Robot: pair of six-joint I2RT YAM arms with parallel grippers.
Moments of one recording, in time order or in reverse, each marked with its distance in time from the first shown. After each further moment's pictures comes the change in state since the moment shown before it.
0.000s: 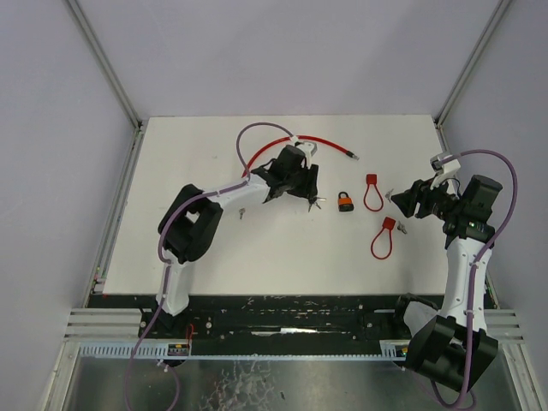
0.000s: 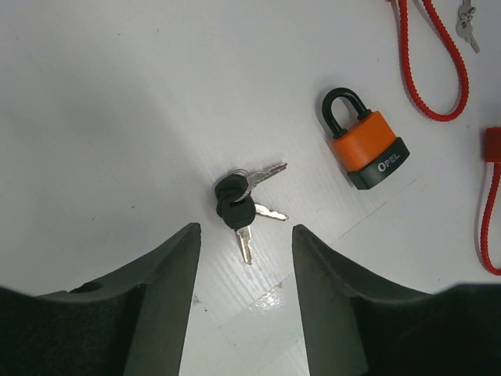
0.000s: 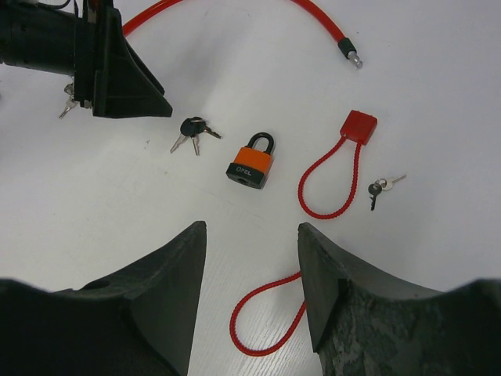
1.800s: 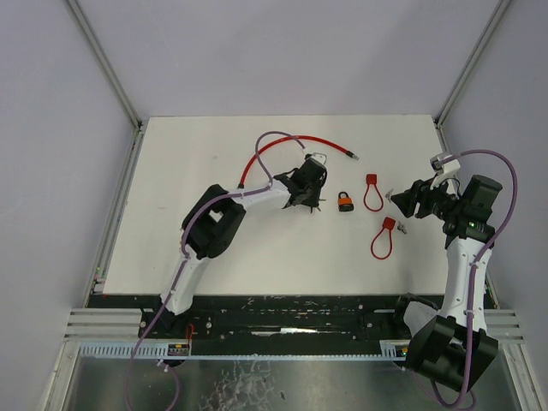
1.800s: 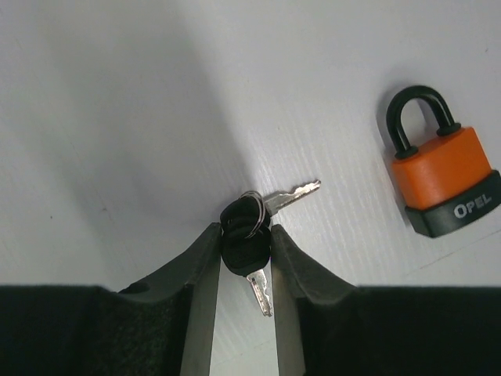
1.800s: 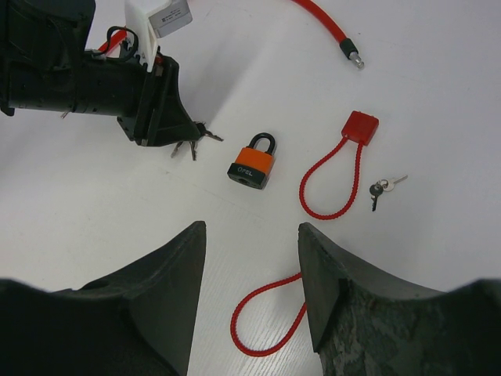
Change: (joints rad) left arm -0.104 0.185 0.164 -0.117 -0.285 -0.089; right arm 0.000 0.000 0.000 0.000 -0.005 0.000
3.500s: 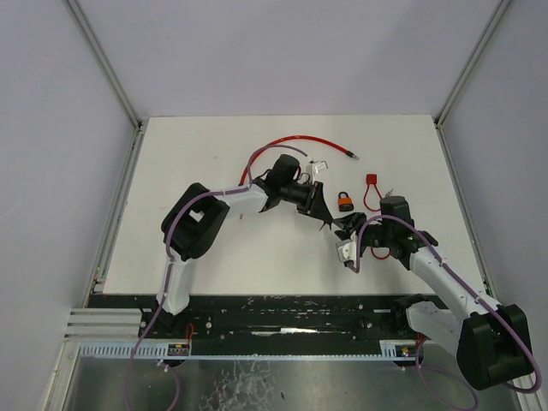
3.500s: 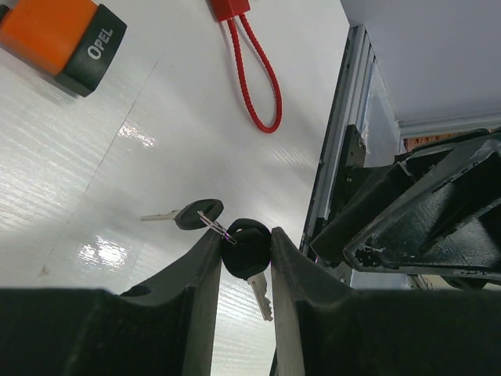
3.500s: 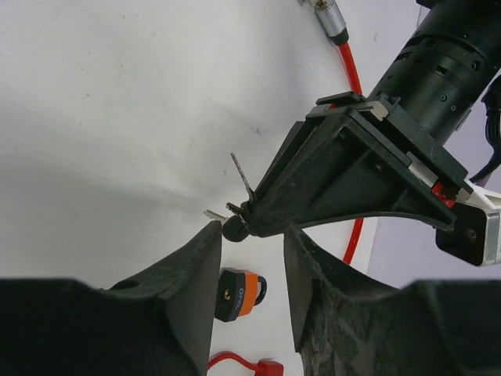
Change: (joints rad) left arm 0.108 -0.154 -0.308 0.426 1.028 -0.133; right arm 0.711 0.039 -0.295 0.127 0.115 -1.423
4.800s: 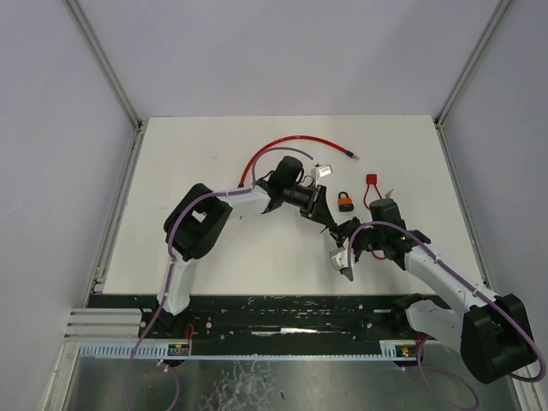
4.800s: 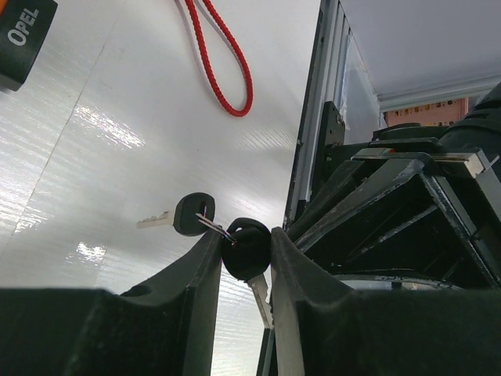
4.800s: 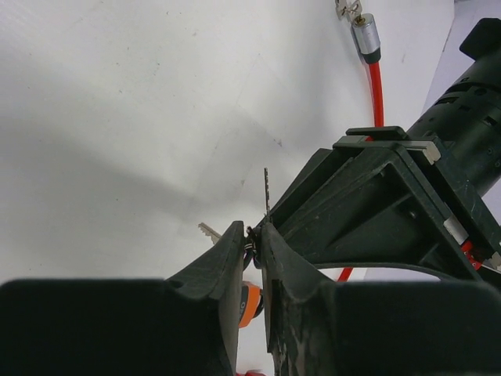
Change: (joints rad) left arm -0.026 0.017 0.010 0.003 0.085 0.005; right arm 0.089 0.043 -0.001 -0.014 0.097 -0.097
